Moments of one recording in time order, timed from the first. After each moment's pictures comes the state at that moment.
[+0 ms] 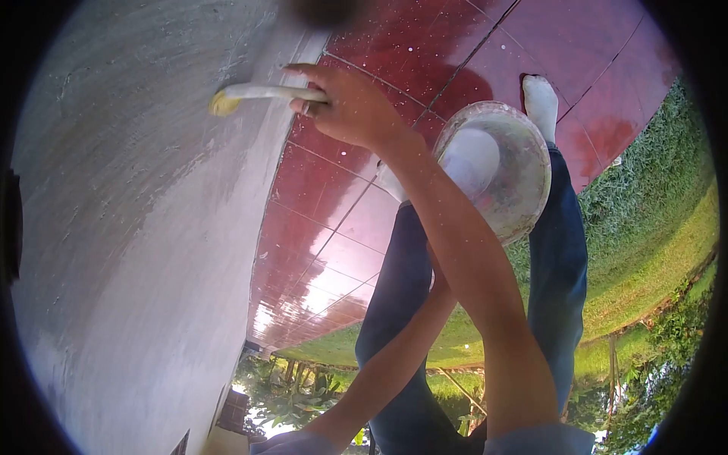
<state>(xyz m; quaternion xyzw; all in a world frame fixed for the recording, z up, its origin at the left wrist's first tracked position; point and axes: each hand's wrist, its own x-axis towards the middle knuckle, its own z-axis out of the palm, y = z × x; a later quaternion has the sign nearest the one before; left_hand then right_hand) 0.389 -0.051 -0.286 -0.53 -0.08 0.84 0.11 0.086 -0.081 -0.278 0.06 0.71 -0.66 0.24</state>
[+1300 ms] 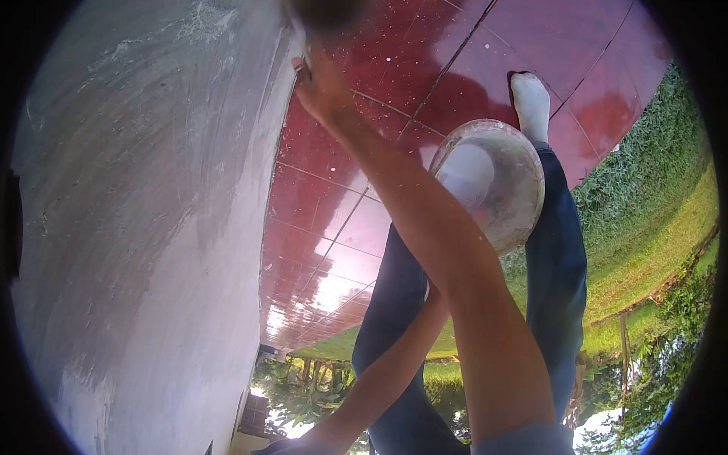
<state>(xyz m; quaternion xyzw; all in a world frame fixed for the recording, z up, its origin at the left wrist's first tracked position) 0.358 -0.042 -0.277 -0.69 0.23 0.67 0.17 0.041 -0.108 -0.397 0.28 0.69 -0.66 0.10</state>
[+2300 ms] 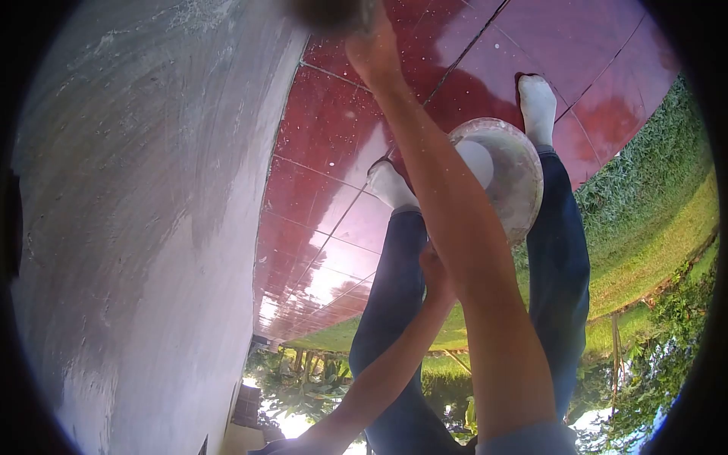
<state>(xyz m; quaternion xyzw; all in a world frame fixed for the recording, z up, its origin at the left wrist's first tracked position) 0.339 -0.049 -0.279 -0.61 0.44 0.60 0.28 0.025 -0.055 -0.465 0.29 0.69 -0.67 -0.03</state>
